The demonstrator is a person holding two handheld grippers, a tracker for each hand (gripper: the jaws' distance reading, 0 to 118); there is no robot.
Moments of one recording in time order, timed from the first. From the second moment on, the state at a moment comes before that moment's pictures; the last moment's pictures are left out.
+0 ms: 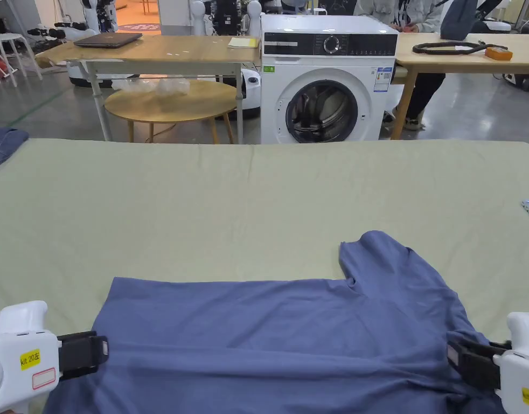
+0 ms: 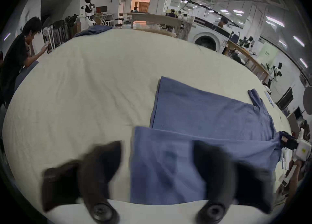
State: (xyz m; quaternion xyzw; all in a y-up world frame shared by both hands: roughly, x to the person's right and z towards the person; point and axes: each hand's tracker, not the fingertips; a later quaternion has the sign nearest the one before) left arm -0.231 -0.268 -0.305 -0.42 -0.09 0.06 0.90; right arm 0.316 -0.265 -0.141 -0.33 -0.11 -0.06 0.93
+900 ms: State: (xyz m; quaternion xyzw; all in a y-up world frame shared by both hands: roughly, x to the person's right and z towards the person) left arm -0.263 -0.217 -0.166 -0.31 -0.12 0.06 0.94; right arm 0.256 -0.164 0.003 -0.13 -0.11 -0.09 0.98
